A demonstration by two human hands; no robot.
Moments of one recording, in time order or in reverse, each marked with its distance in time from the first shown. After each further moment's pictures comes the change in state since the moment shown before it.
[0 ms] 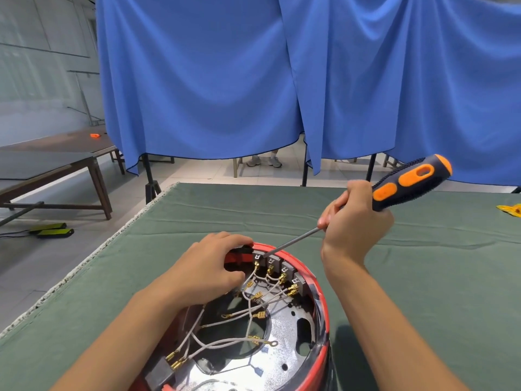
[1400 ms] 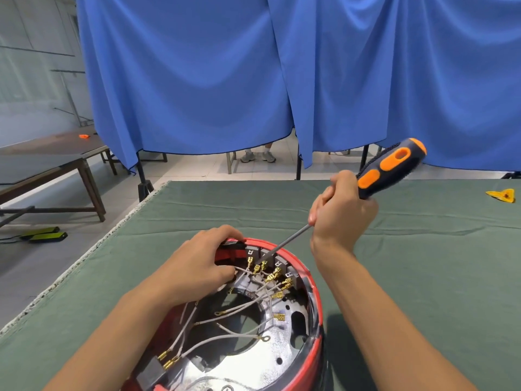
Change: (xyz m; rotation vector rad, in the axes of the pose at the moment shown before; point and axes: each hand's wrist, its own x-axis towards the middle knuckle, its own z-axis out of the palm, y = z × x) left_hand 0.000 -0.002 0.000 -0.107 -0.022 -0.012; right_hand 0.003 0.002 0.000 0.039 0.009 0.120
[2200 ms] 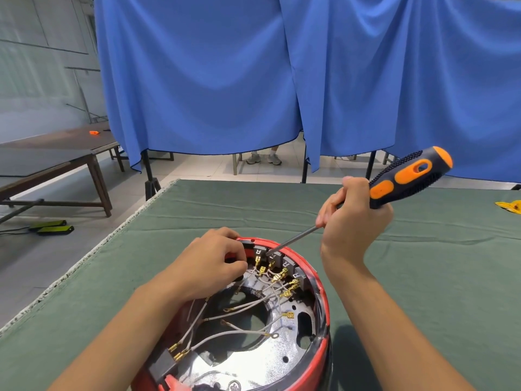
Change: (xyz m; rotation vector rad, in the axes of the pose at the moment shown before) left_hand -0.002 0.008 -0.002 0.080 -0.052 -0.039; right_hand -0.012 -0.008 -0.002 -0.028 -0.115 -0.159
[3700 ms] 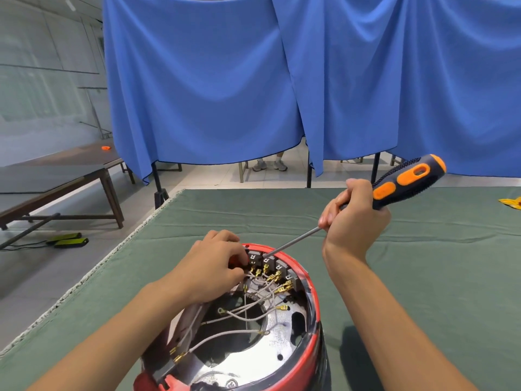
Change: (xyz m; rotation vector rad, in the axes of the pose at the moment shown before) left_hand -0.004 0.016 -0.003 0.230 0.018 0.007; right_hand 0.010 -0.007 -0.011 0.086 0.053 0.120
